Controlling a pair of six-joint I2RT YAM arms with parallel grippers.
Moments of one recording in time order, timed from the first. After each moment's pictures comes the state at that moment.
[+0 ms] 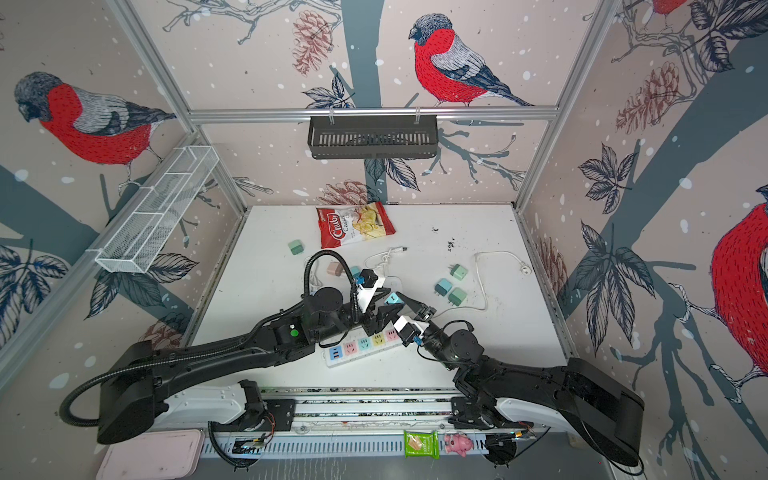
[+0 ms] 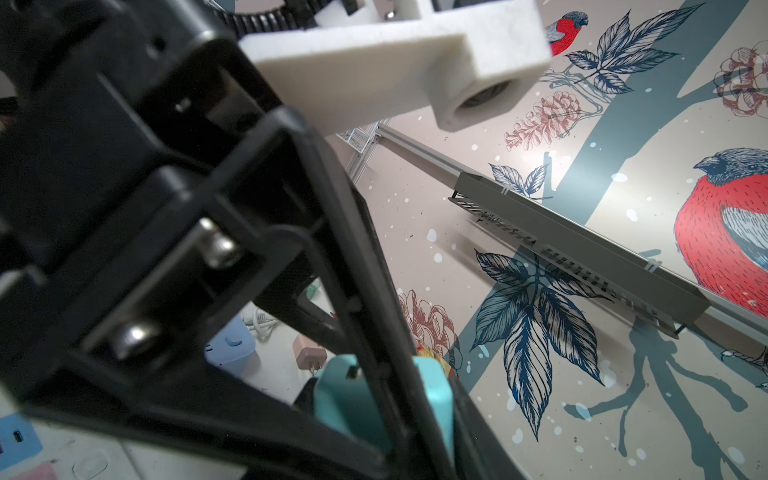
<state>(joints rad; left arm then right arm) -1.06 1.24 0.75 0.28 0.03 -0.18 1.00 1.03 0.10 1.17 0.08 -0.61</state>
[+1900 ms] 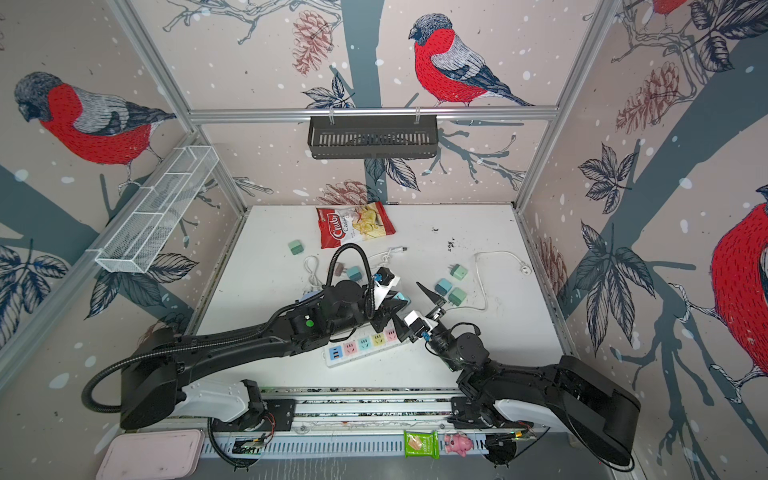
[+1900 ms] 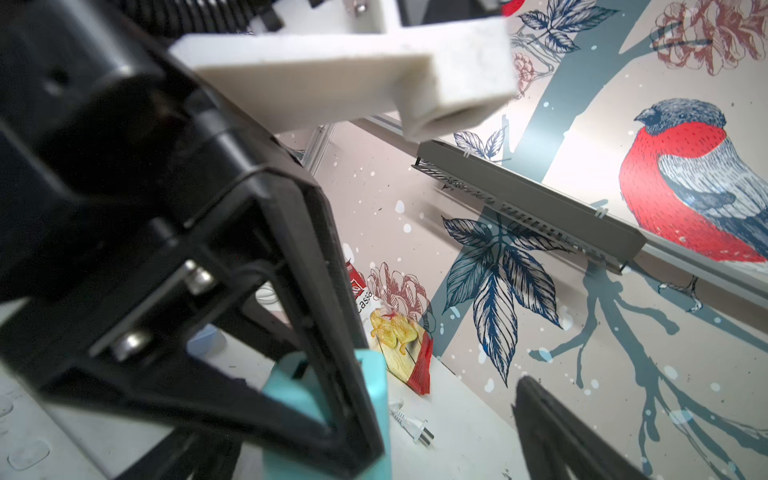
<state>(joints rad) -1.04 1.34 0.84 0.15 -0.01 -0.14 0.94 1.10 0.02 1.33 0.16 -0.53</state>
